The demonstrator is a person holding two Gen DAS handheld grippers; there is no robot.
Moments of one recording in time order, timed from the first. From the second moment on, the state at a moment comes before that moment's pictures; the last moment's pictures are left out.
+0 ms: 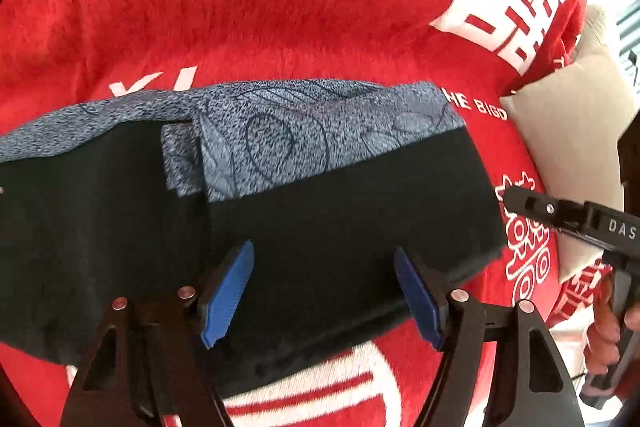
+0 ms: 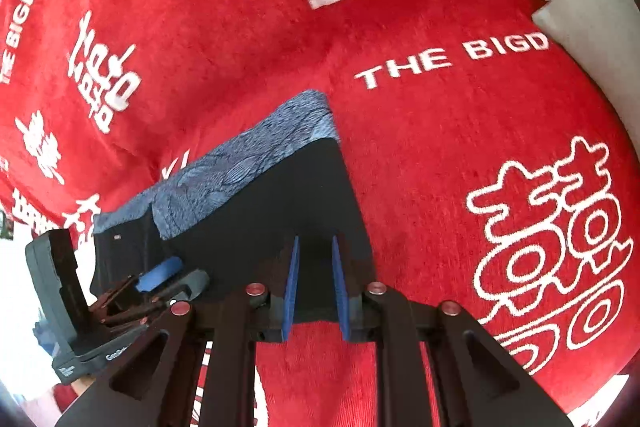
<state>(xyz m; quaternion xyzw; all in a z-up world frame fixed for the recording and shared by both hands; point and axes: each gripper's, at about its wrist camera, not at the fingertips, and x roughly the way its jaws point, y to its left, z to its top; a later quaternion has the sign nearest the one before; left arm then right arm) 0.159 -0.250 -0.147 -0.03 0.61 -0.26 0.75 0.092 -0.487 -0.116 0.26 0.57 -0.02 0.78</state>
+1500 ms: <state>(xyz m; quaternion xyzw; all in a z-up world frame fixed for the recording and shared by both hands) 0.121 -0.025 -0.139 -0.13 0.64 -0.03 0.75 0.128 -0.260 -0.161 -0.04 0.67 0.04 0.74</state>
